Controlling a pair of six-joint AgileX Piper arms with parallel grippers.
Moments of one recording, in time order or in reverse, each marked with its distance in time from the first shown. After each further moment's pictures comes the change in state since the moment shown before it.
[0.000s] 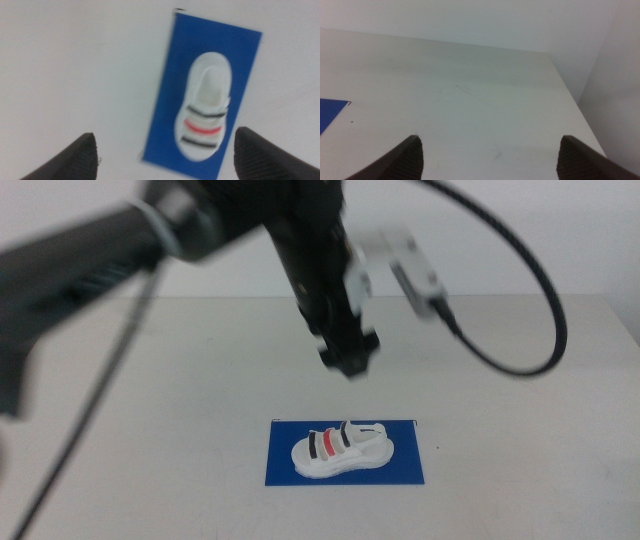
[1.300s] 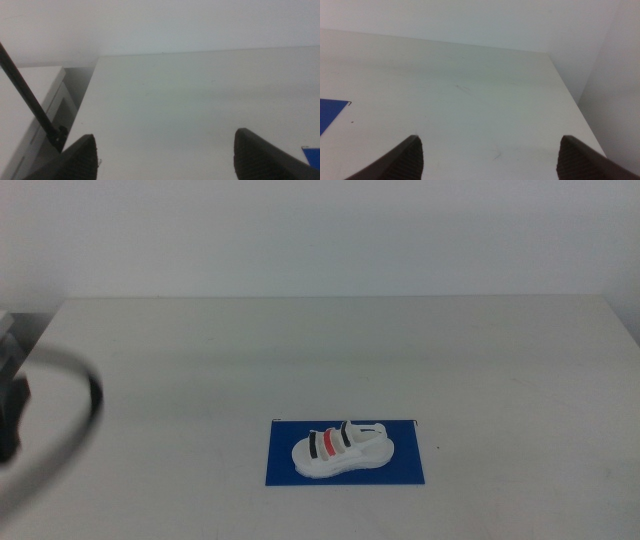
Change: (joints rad) left arm 0.665 -1.346 1.447 0.139 -0.949 -0.729; right arm 0.000 0.000 0.000 0.000 0.000 0.000
